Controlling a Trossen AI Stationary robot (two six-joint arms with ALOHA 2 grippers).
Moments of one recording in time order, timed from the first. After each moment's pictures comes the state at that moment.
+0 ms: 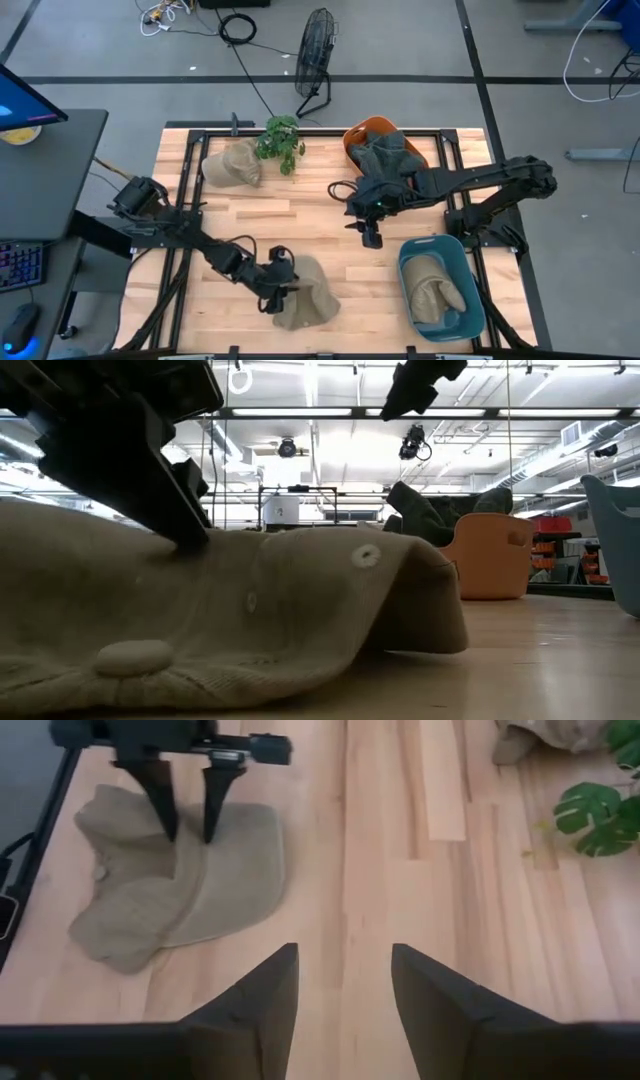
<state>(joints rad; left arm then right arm) -0.56 1.70 0.80 0.11 -0.35 -0.52 0.11 1.45 1.29 -0.70 0.01 0.04</state>
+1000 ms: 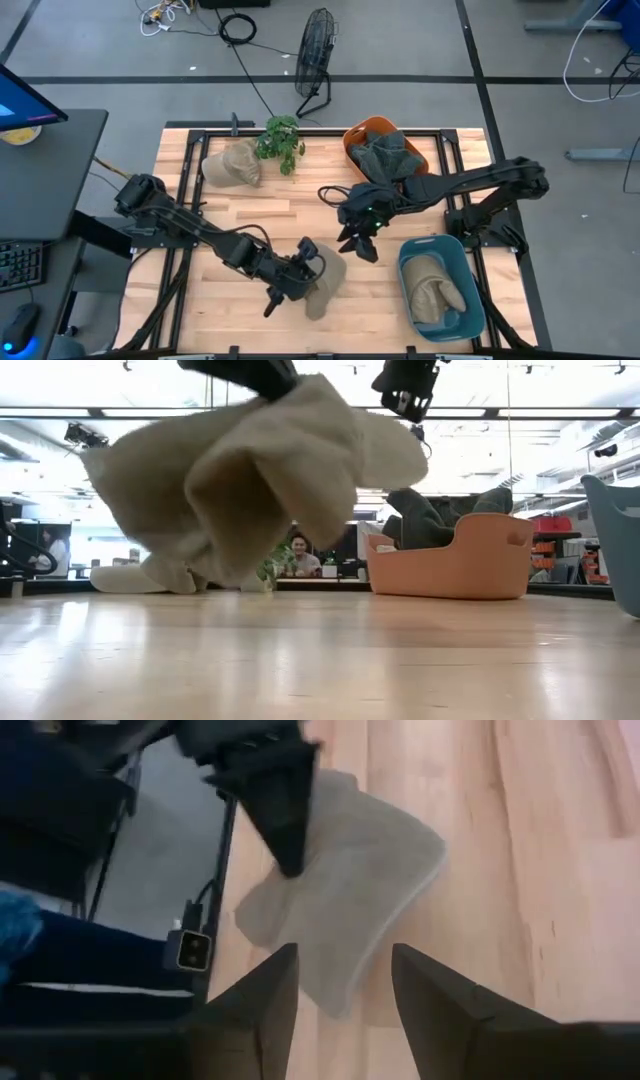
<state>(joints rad) -0.48 1.69 1.28 -0.41 -0.34 0.51 0.12 1.53 1.29 -0.56 -0.33 0.33</state>
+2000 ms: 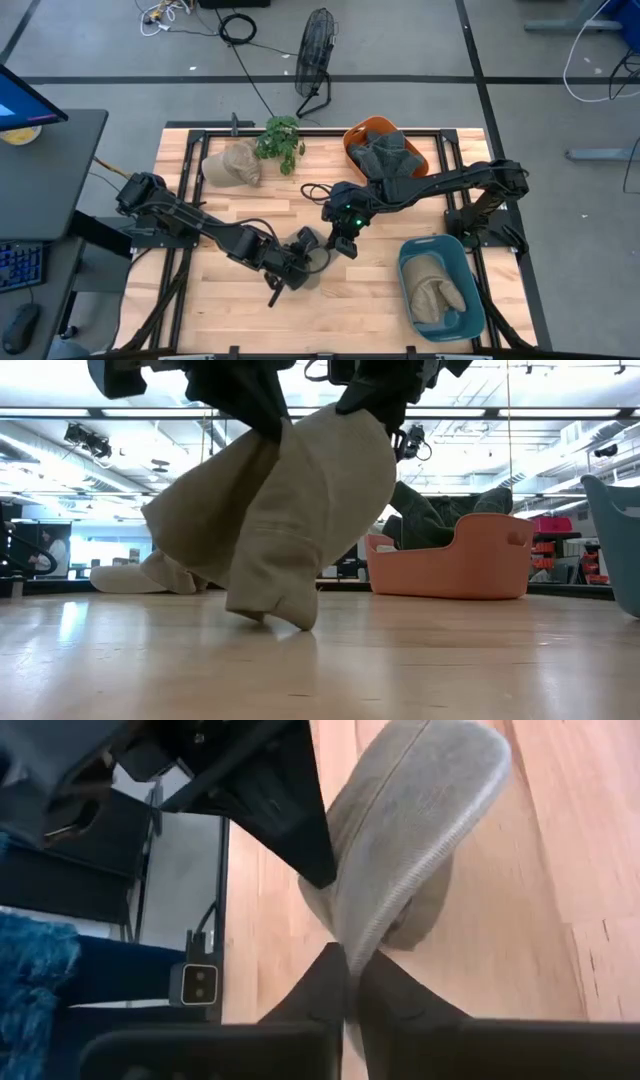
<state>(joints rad) -0.42 1.69 1.30 -0.56 -0.38 0.57 0.06 1.68 1.29 -0.42 -0.44 0.44</state>
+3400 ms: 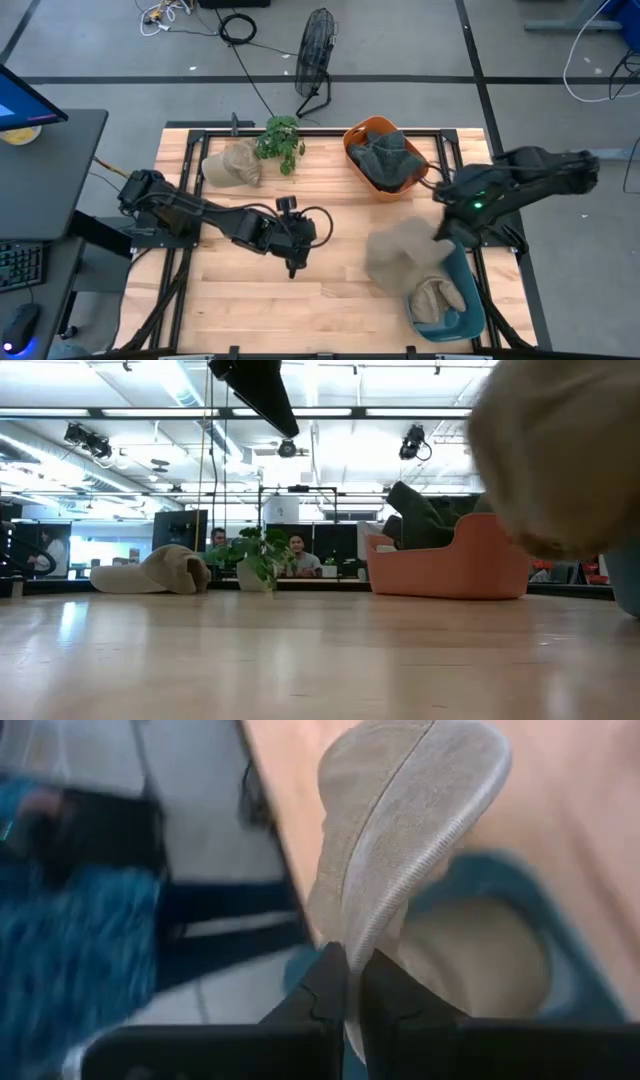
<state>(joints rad) -0.33 1.68 1.43 -0.79 -0.59 -0.24 0.24 0.92 1.29 -1.26 -0.36 0.85</state>
